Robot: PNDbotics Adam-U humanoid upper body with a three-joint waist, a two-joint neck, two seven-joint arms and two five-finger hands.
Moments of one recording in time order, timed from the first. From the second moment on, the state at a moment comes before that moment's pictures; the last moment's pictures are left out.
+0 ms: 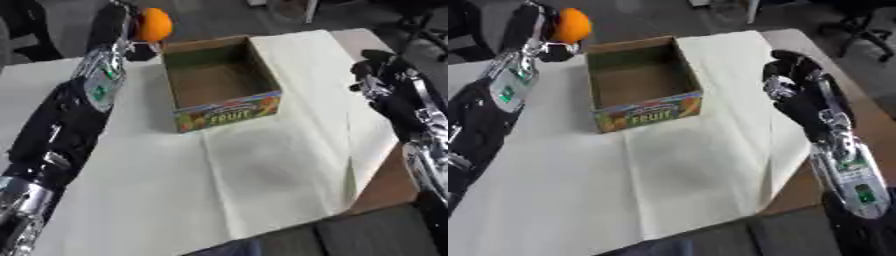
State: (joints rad) left arm -1.04 0.21 -0.14 -0.80 -0.87 0.13 0.17; right arm -0.35 -0.30 0.06 -1.65 -0.11 -0.02 -0.01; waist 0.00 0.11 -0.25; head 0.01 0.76
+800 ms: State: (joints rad) left arm -1.00 0.14 -0.18 -0.77 -1.03 0.04 0.10; right arm -0.36 -0.29 0.07 -1.64 -0.11 -0.02 0.00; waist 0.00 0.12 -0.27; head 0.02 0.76
